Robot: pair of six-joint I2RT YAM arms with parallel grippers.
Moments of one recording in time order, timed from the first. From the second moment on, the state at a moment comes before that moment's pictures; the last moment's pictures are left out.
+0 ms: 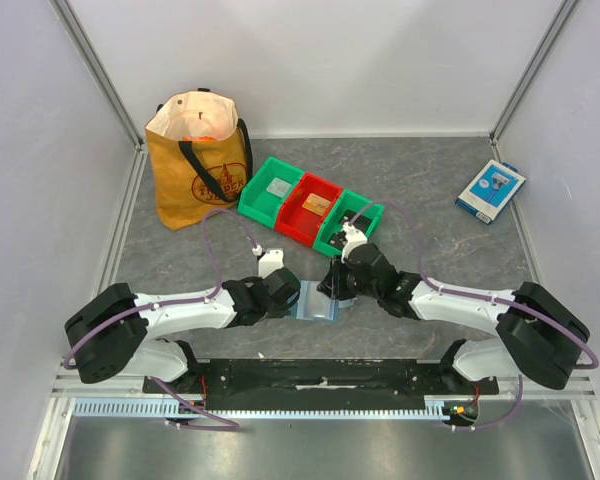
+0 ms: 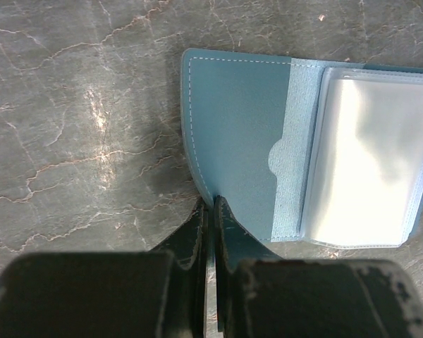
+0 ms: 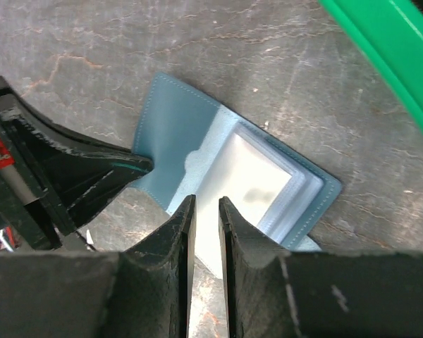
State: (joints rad) left arm -1.02 1.34 0.59 -0.29 -0.39 -0.90; right arm 0.86 1.35 0.57 0.17 -0.04 0.65
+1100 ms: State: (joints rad) left arm -1.02 1.34 0.58 -0.27 -0.38 -0.91; right arm 0.86 1.44 0.54 0.23 -0.09 0.72
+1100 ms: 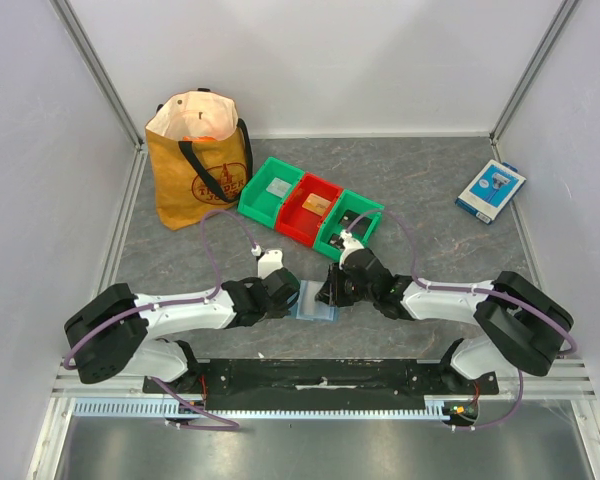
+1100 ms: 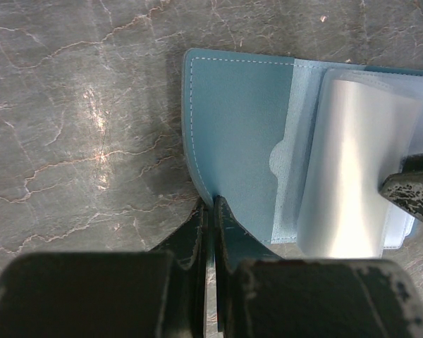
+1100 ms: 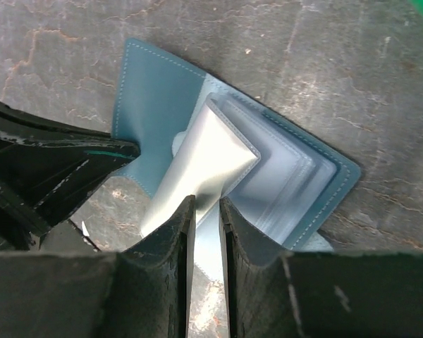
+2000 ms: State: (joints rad) left arm -1.02 0.97 0.49 -0.36 -0.33 -0.99; right arm 0.88 1.71 0.77 0.24 -0.21 0.71
